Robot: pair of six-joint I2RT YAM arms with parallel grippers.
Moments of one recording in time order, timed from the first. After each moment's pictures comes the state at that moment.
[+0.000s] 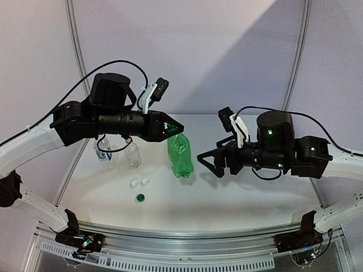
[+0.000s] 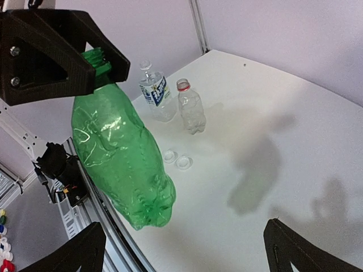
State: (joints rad) left arm -1.00 1.34 1.41 -0.48 0.16 -0.48; right arm 1.14 1.17 1.05 -0.27 0.12 0.36
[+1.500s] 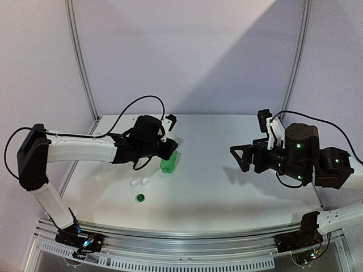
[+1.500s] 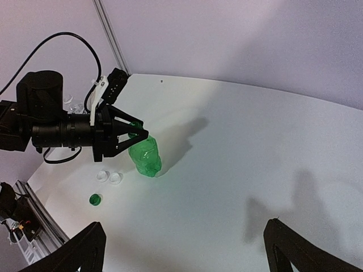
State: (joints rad) left arm -0.83 1.68 1.08 0.03 -0.22 -0.19; right arm 1.14 0.91 0.90 -0.38 0.50 0.47
